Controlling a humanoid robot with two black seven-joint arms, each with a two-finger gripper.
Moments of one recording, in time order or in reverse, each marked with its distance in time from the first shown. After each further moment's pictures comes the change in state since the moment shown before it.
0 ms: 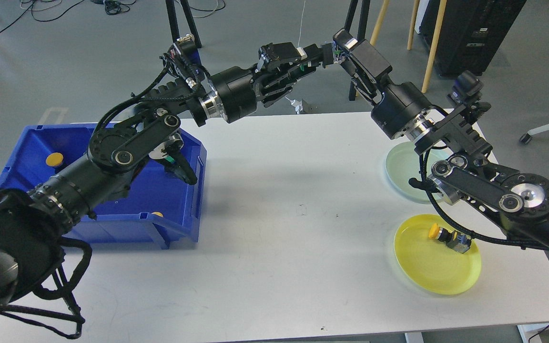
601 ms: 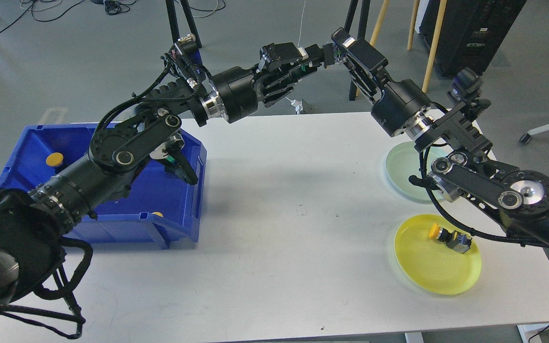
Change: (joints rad) left arm 0.000 0.001 -0.003 0.000 0.000 0.000 0.000; right arm 0.007 0.002 -0.006 -0.010 0.004 0.008 0.000
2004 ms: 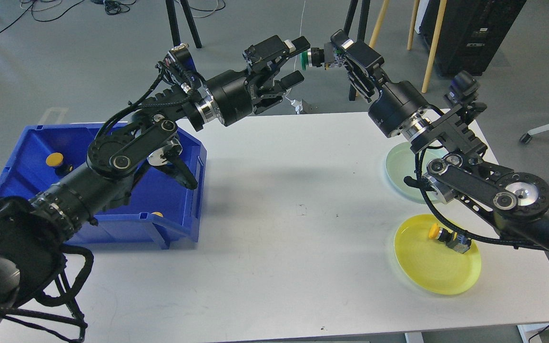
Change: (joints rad) left arm 0.042 0.004 -0.033 0.007 -0.037 0.000 0.001; right arm -0.017 0.011 0.044 -0.005 0.052 -0.034 -0.003
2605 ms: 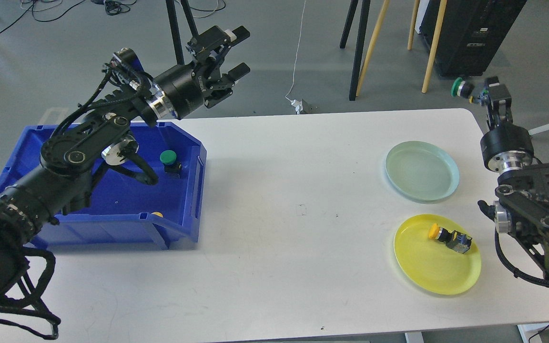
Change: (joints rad) left arm 0.035 0.158 0.006 0.034 -0.123 0.000 -0.001; right arm -0.249 -0.017 0.107 -0.472 0.119 -0.203 -0.030
